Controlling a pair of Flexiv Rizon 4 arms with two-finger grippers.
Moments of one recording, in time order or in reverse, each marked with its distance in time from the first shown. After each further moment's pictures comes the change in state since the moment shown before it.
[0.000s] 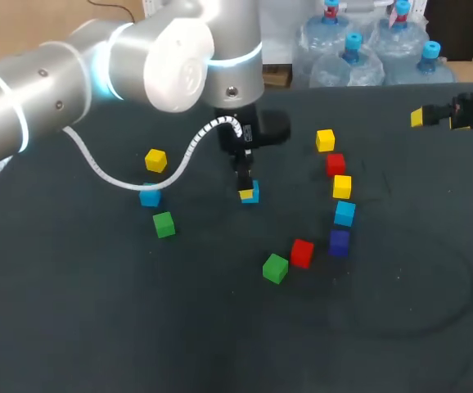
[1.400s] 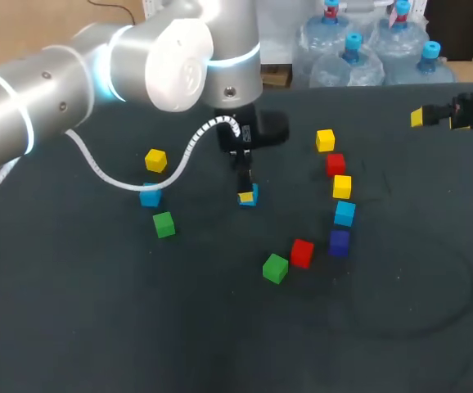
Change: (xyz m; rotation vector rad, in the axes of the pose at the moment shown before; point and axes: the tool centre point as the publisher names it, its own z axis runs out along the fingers) left arm -0.001 0.002 0.005 0.031 -0.014 0.015; right arm 0.000 0.000 0.000 0.000 0.000 0.000
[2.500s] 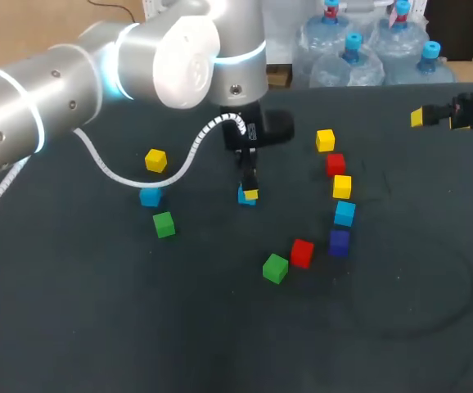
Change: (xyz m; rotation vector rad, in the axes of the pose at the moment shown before) left arm -0.008 0.002 0.001 0.006 0.004 0.005; right arm 0.000 0.000 0.000 0.000 0.000 0.000
